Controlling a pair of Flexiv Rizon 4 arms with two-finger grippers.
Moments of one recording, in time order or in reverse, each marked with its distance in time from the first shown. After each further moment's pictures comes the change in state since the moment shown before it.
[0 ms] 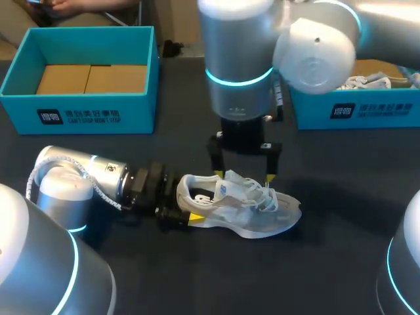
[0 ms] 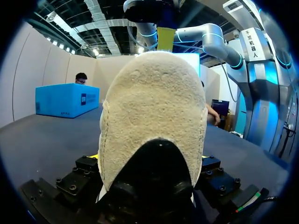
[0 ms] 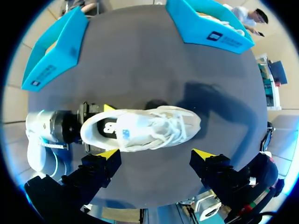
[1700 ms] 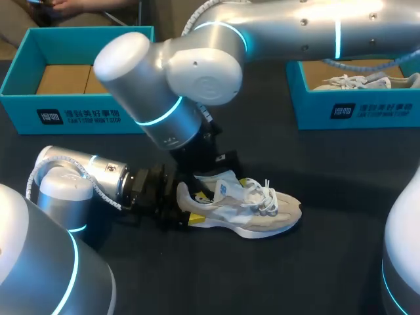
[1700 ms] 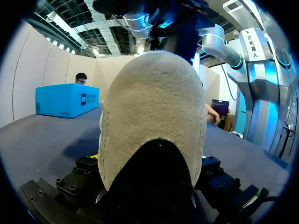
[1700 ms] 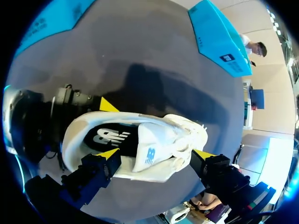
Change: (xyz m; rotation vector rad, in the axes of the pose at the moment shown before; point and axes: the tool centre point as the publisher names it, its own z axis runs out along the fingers) left arm 0.000 0.000 0.000 0.000 0.000 0.000; right arm 0.041 0.017 0.066 -0.011 -0.376 -0.158
